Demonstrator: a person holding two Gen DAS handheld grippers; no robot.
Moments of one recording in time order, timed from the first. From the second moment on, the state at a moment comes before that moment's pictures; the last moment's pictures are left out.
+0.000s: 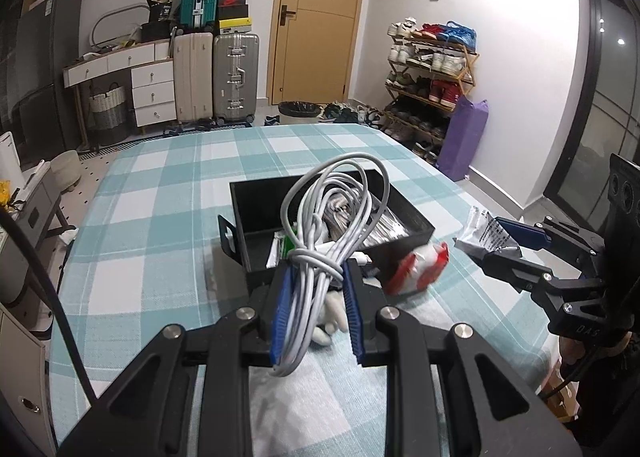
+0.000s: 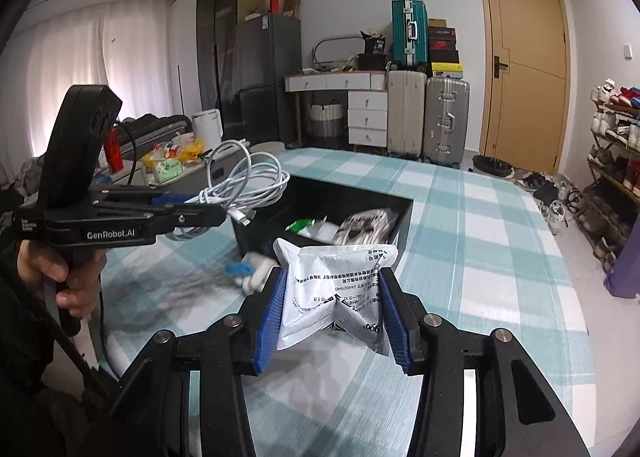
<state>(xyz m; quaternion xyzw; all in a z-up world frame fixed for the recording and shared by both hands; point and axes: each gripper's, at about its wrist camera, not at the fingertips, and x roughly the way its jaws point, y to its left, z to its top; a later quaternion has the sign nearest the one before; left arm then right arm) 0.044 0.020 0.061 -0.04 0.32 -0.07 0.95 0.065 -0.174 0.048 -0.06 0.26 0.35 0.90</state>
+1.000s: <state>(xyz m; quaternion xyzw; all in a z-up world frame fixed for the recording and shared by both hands) 0.099 0.028 0.065 -0.05 0.32 -0.05 0.95 0.124 -0.133 0.062 -0.05 0.26 0.36 0.89</state>
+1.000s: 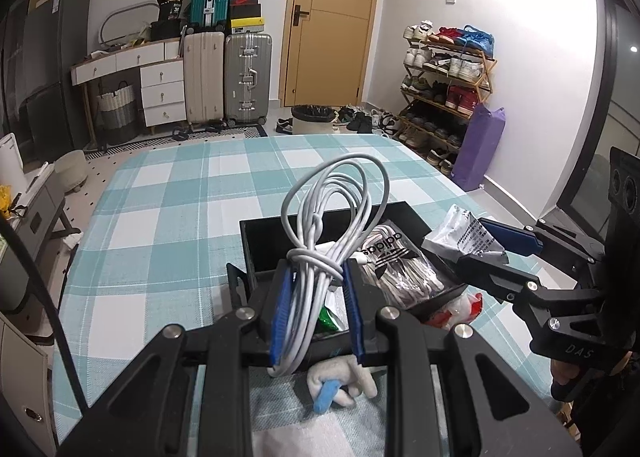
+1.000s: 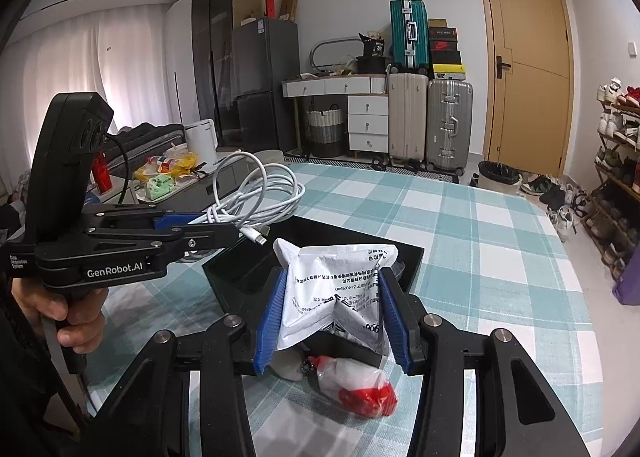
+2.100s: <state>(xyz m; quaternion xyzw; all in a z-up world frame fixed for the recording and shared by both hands) 0.140 0.018 0.029 -0.01 0.38 -0.04 0.92 0.169 -0.101 0.036 -0.08 0.30 0.36 0.88</state>
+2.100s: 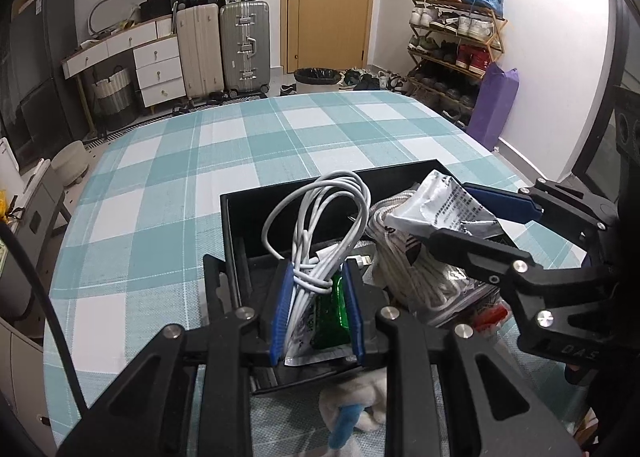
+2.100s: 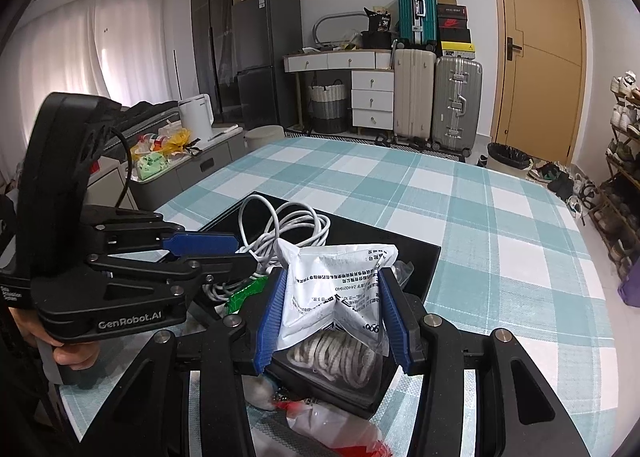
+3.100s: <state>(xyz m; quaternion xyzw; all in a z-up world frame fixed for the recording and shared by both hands) 0.127 0.017 0.035 -0.01 0.38 -0.06 0.92 0.168 -0.102 0.027 -0.10 0.30 0.36 0.88</state>
